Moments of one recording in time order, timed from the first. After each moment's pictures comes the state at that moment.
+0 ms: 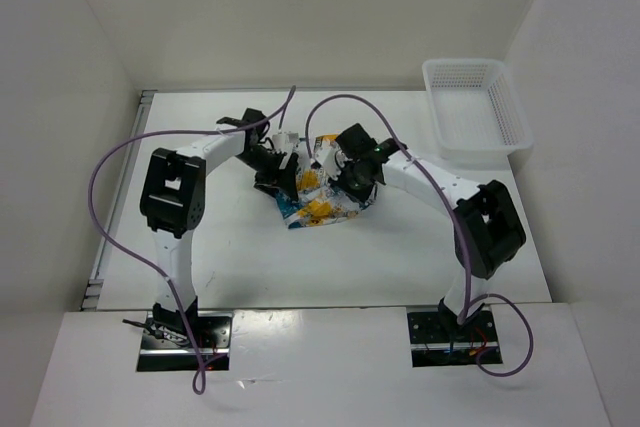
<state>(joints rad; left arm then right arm) -0.27 2.11 1.57 -0.87 0.68 0.07 0.61 1.72 1.26 -0.73 -0.11 -0.50</state>
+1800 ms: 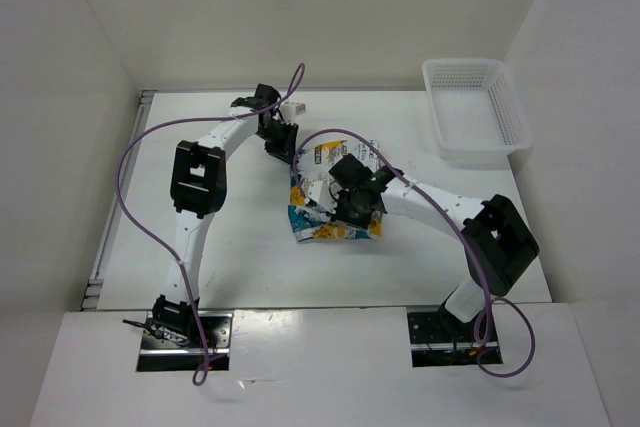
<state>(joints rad) -0.27 2.45 2.10 -0.84 0.48 0.07 0.74 1.61 1.08 -0.68 -0.11 -0.62</state>
